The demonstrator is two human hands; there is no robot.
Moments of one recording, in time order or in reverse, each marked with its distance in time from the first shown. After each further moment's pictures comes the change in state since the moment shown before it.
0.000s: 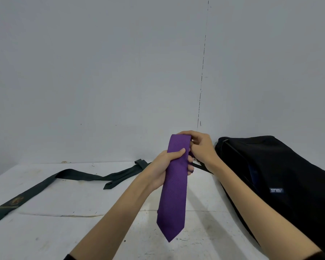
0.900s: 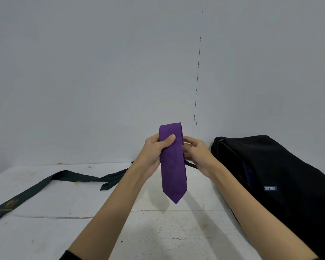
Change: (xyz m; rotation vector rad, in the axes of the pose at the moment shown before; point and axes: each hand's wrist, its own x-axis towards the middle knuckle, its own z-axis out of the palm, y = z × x) left_hand 0.012 0.019 -0.009 0.063 0.210 0.256; right_hand -0.017 -0.008 0.000 0.275 -0.172 0.261
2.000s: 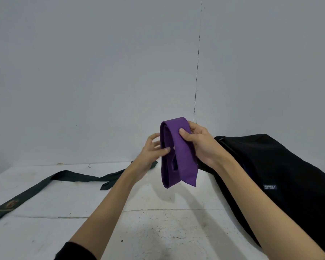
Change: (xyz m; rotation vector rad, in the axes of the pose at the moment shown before) left_hand 0.012 -0.024 -0.039 0.255 -0.105 0.008; right_hand -0.013 -0.037 0.002 0.179 -0.126 -0.148
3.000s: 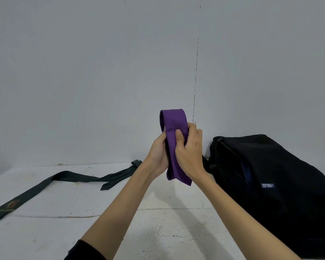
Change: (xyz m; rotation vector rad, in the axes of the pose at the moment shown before) left_hand -0.004 0.030 0.051 -0.403 -0.012 -0.035; right_hand 0.001 0.039 0.037 -0.734 0.621 -0.395
